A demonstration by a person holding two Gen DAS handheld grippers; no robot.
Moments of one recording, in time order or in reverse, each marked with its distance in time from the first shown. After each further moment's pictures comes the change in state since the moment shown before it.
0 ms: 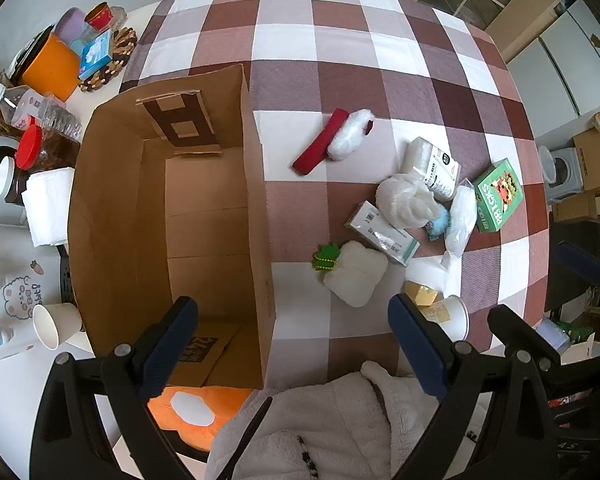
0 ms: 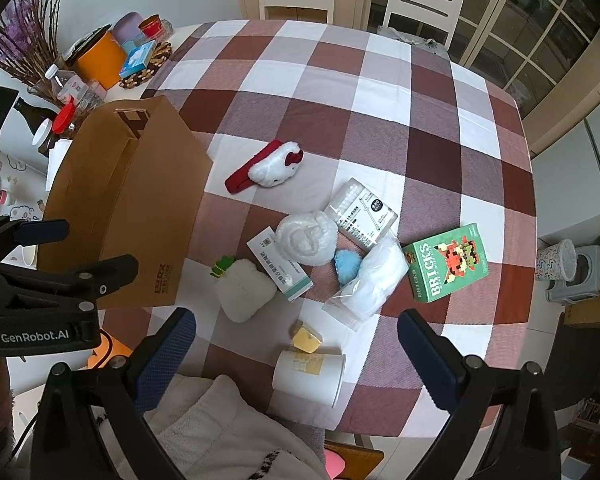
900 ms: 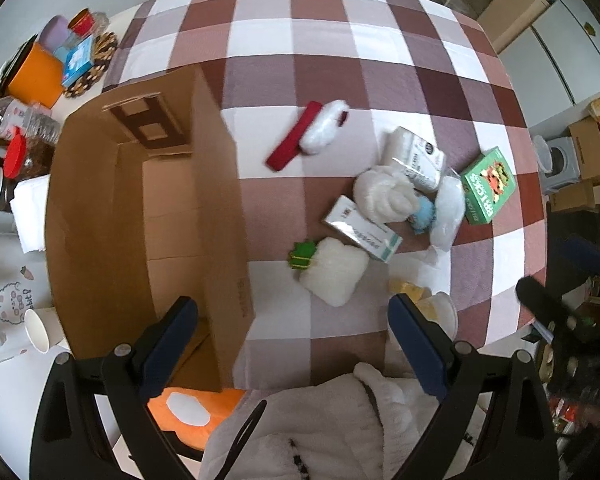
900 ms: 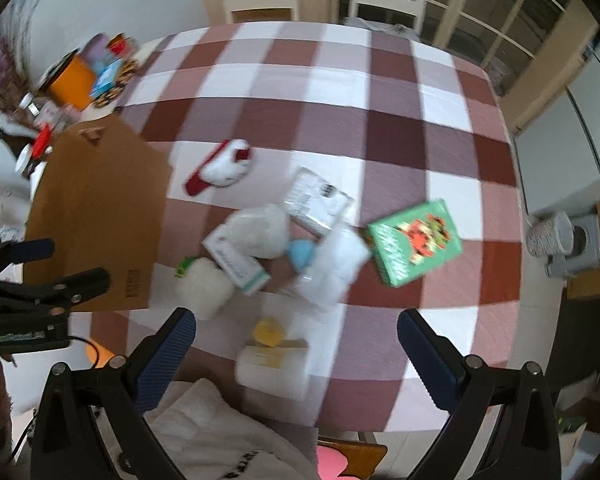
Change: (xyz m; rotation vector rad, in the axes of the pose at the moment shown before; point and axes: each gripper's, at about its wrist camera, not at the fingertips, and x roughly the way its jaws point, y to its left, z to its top) left arm 0.010 -0.035 0.002 -0.003 0.006 -0.010; right arm 0.006 -0.072 -0.018 0.131 0.003 -0.022
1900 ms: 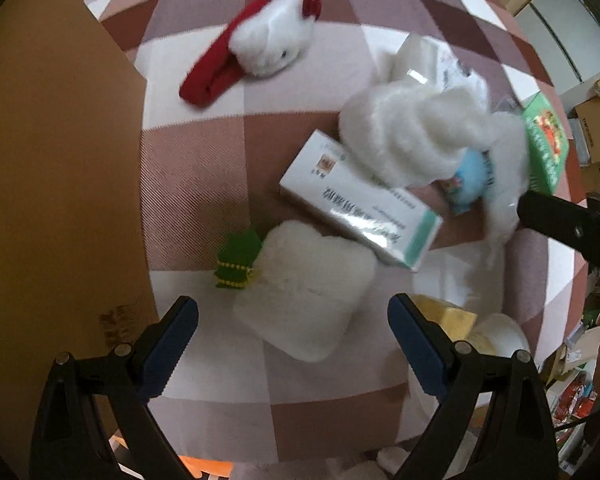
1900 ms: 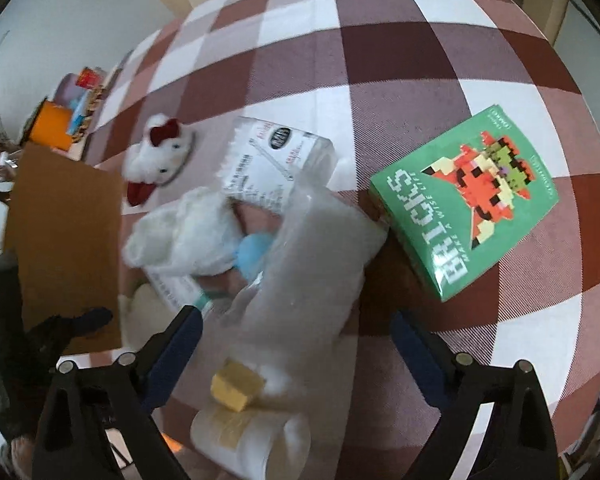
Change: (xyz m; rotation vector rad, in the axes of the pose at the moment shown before) left arm 0.161 -0.036 -0.015 -0.046 0.023 -0.021; right arm 0.154 -0.049 -0.002 0.196 0.034 0.226
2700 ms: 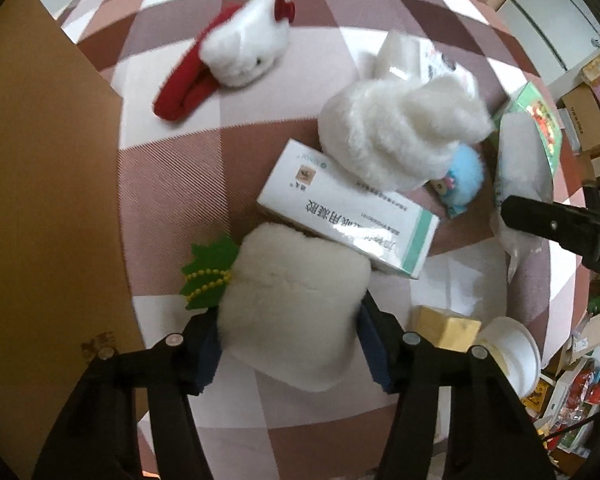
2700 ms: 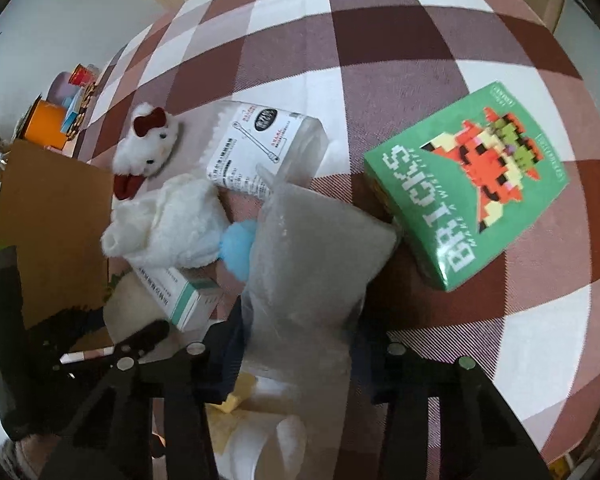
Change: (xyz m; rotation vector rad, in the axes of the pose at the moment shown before) left arm -0.002 -0.015 0.004 0.043 -0.087 -0.020; right arm -0.002 -0.007 -0.008 0.005 0.005 0.020
